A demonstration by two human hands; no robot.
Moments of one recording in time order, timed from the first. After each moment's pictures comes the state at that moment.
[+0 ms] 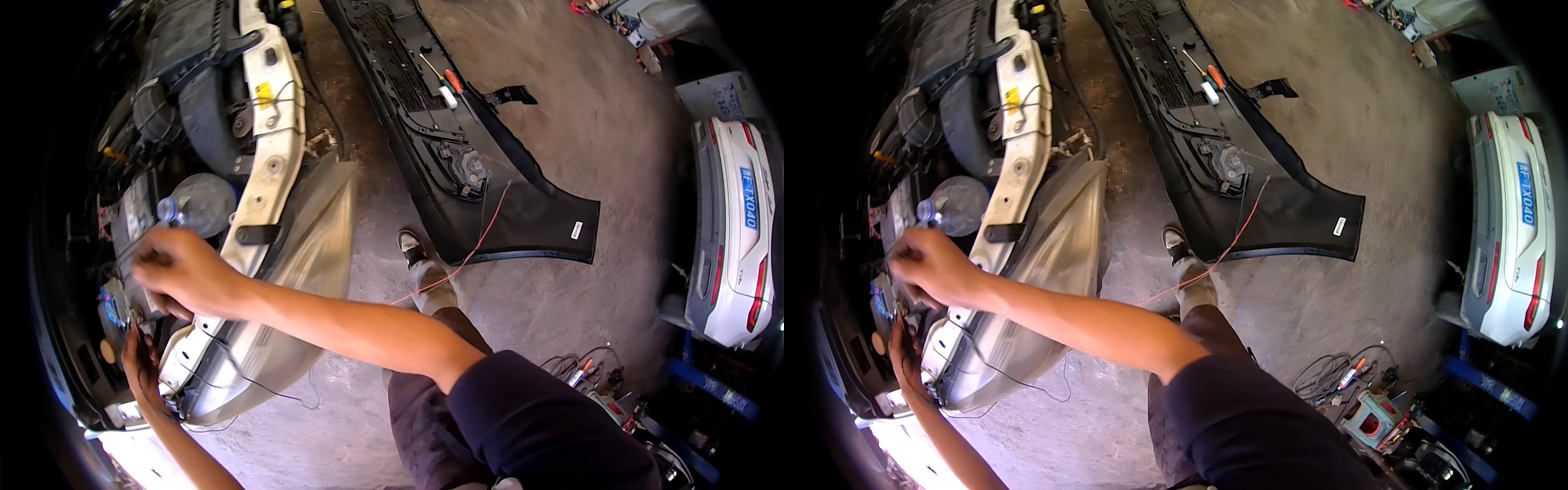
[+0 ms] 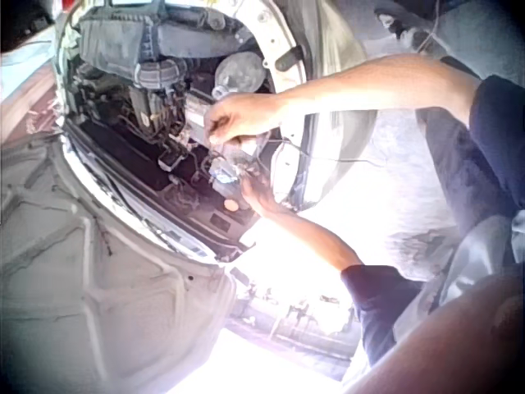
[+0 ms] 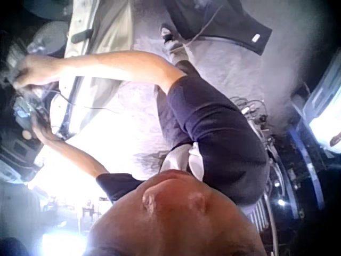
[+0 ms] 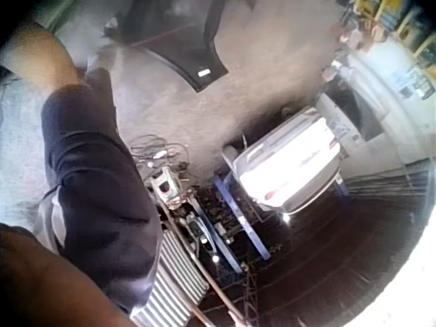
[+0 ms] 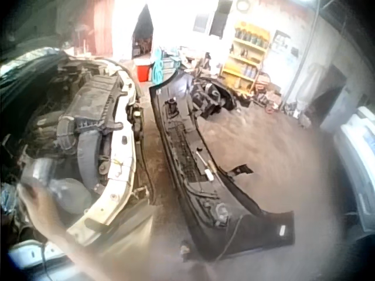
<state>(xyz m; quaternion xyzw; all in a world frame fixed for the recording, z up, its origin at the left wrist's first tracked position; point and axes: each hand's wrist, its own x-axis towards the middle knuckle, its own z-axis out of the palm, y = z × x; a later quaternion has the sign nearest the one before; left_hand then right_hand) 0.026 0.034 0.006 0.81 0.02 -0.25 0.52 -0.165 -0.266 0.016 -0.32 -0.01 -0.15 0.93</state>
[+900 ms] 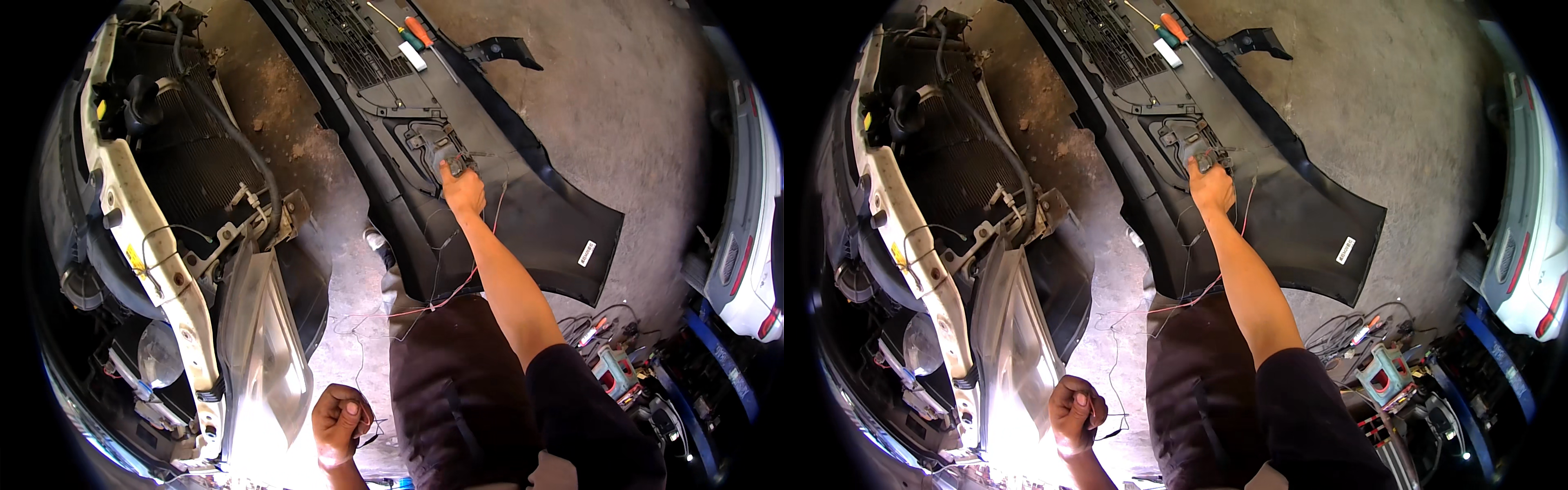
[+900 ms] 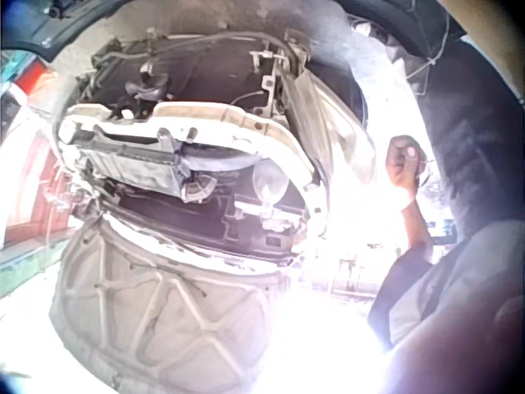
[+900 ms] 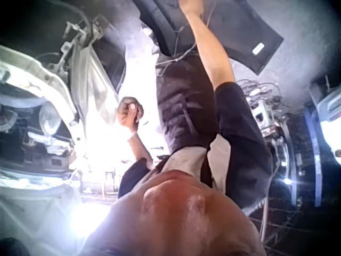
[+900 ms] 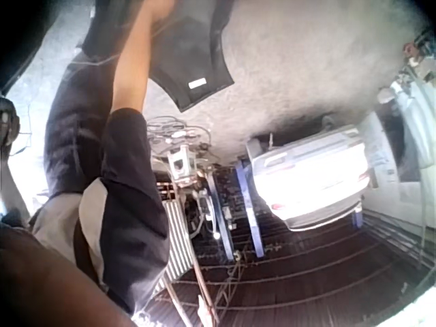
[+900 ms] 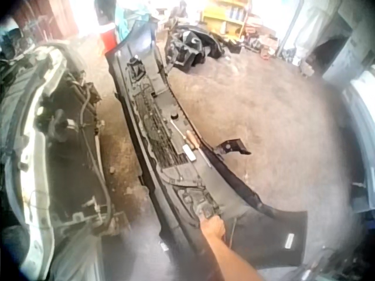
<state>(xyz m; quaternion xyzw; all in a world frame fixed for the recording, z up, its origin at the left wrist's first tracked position) -0.335 -0.302 -0.036 0.61 0.05 -0.62 0.50 -0.495 -0.587 -0.351 -0.48 0.81 0.06 0.34</state>
